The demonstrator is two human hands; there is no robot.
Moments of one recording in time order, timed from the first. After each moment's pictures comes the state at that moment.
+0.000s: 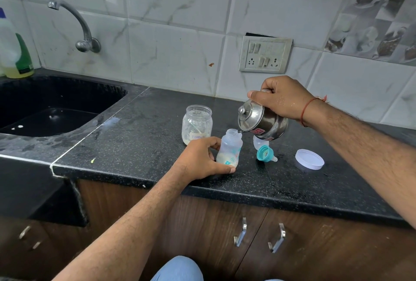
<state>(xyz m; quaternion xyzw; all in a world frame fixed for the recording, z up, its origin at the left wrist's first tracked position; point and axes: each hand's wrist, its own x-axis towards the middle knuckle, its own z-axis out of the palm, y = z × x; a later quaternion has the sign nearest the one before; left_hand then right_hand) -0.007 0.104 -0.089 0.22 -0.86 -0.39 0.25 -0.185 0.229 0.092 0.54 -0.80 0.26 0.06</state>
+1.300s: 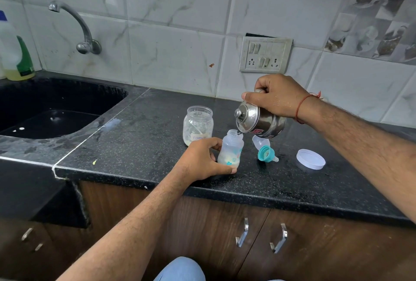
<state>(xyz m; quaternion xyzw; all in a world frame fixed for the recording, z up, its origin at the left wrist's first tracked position) -0.004 0.107 -0.086 0.22 -0.85 -0.40 0.25 -0.172 0.224 0.098 0.56 -0.79 0.23 0.08</state>
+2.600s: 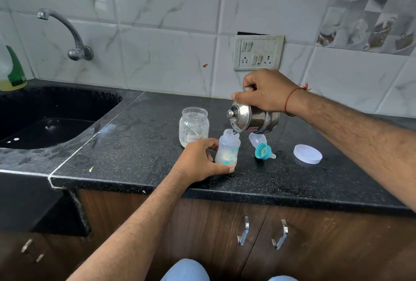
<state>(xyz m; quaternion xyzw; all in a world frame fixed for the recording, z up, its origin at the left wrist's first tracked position) -0.011 0.101 -0.093 0.22 -0.86 -0.38 0.26 -0.165 0.219 0.103 0.58 -0.79 0.19 0.09</state>
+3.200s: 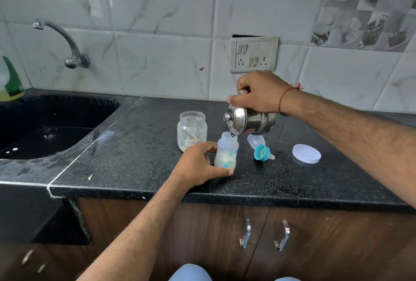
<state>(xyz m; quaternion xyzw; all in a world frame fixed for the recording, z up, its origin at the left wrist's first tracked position) -0.010 0.102 -0.091 0.22 -0.87 -0.37 0.25 -0.168 0.214 0.104 0.59 -0.78 0.17 0.11</state>
